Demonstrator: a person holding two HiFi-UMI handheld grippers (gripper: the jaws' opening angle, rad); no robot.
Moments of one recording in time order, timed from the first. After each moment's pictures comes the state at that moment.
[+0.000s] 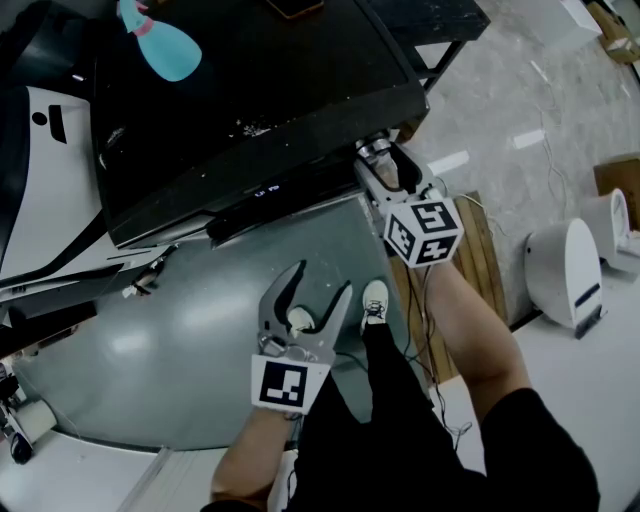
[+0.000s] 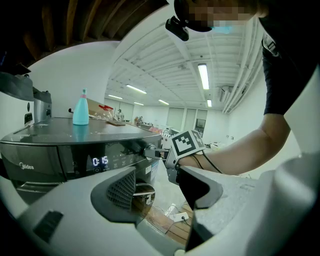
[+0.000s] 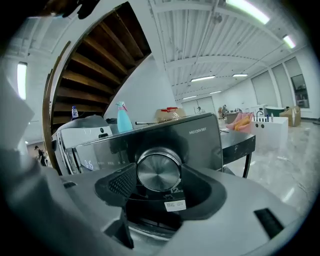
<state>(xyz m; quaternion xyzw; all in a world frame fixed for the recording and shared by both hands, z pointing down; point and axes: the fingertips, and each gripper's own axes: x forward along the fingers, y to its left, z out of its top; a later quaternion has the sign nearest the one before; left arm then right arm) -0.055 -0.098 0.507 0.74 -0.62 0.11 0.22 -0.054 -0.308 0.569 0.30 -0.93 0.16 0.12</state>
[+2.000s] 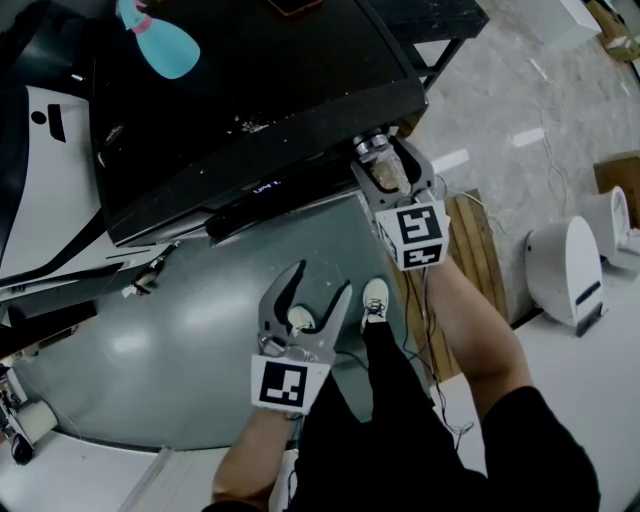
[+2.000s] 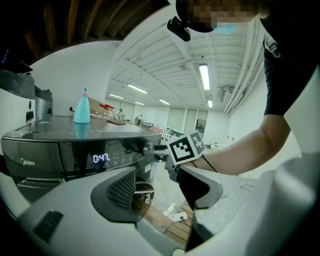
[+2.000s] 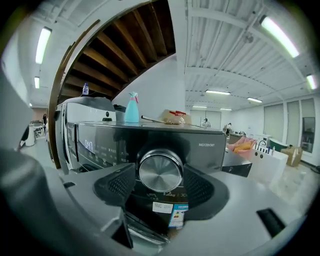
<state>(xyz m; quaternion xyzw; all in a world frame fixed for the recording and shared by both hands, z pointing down) -0.052 -0.093 0.509 0.74 -0.62 0.11 0.22 -0.058 -0.301 0.562 0.30 -0.94 0.03 0.17</state>
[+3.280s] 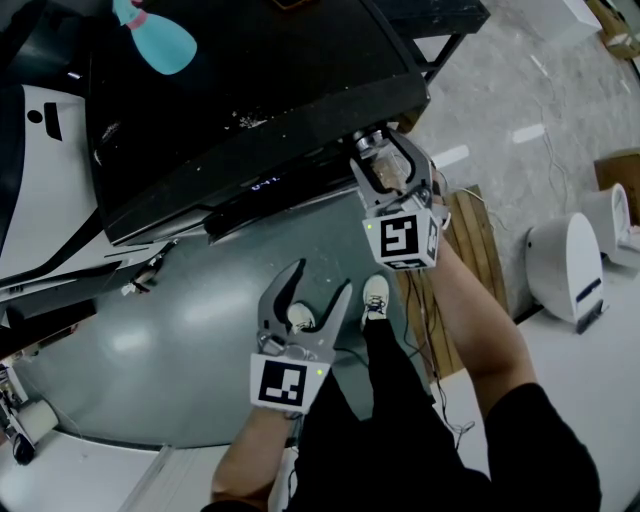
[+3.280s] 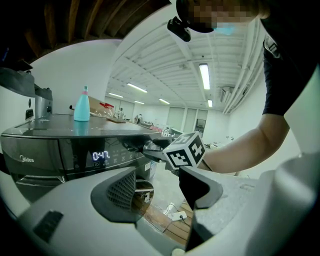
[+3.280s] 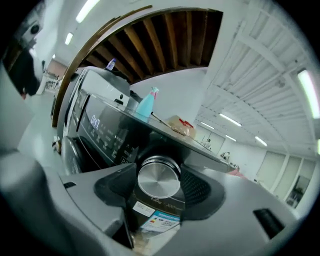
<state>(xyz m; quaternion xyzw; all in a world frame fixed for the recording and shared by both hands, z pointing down) -0.052 -0.091 0.516 0.74 -0.62 0.11 0.22 -0.064 -0.295 0.556 0.30 -0.92 -0.16 0.21</state>
